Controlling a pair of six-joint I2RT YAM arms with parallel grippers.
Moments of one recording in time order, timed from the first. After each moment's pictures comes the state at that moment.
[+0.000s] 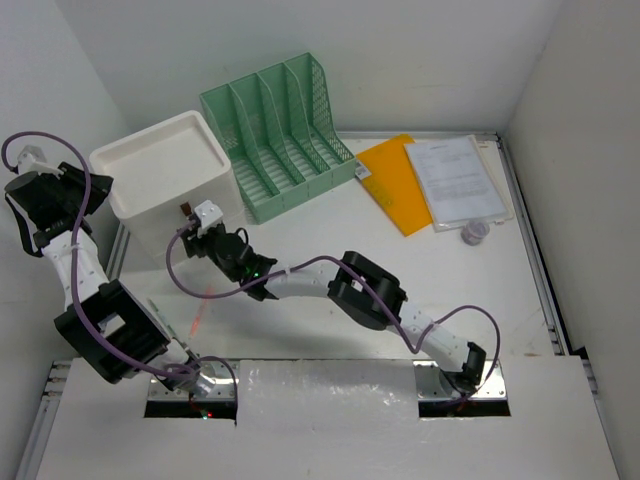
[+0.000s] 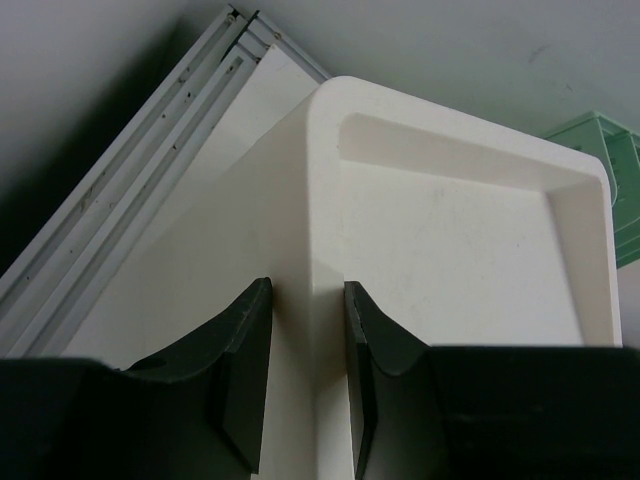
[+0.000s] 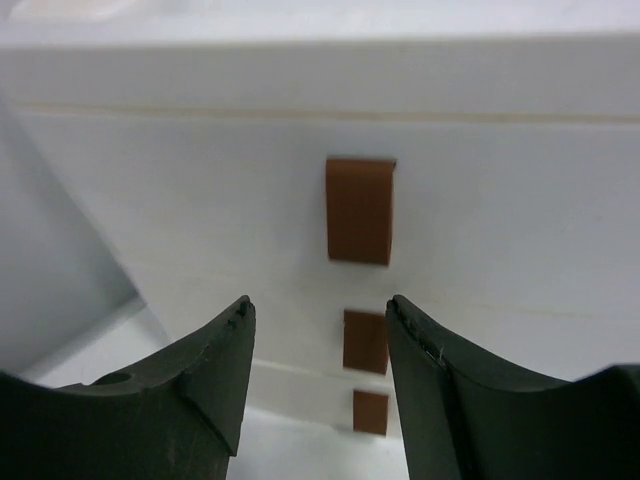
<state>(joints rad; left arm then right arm) 0.74 1.35 1.08 -0.12 0.53 -0.46 1.15 2.51 1.84 0.76 0.38 0.04</state>
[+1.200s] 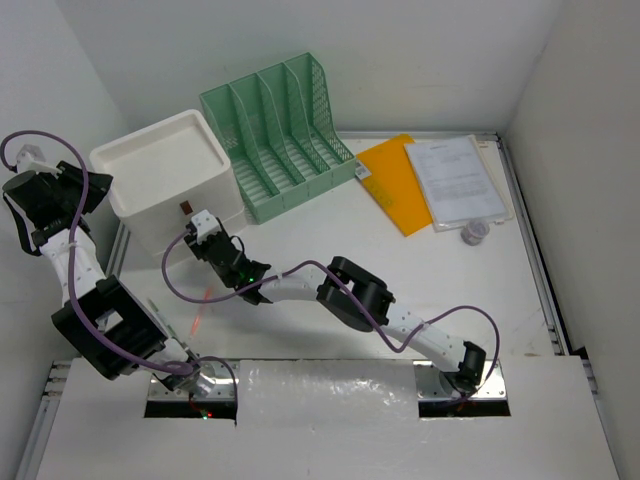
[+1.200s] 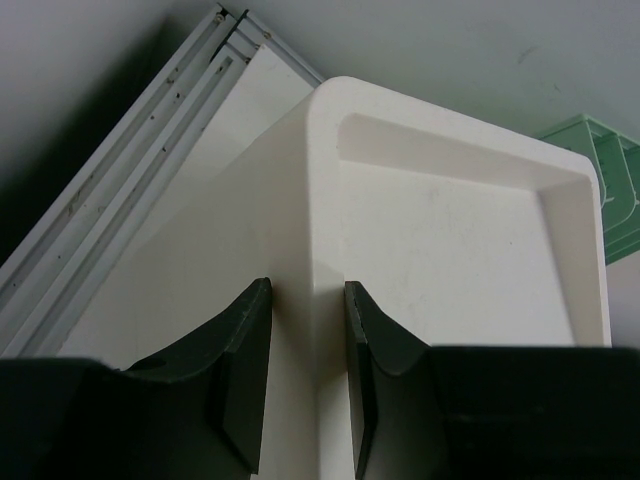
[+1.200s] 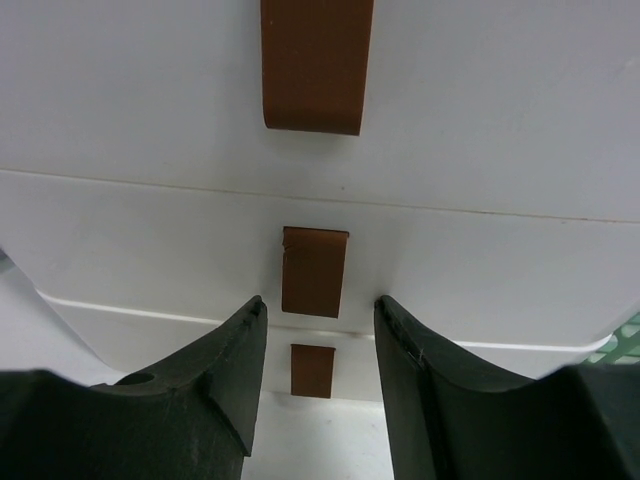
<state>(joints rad) 0.75 1.38 1.09 -0.10 0.57 -0.48 1.15 2.65 1.98 0.70 0.54 -0.06</state>
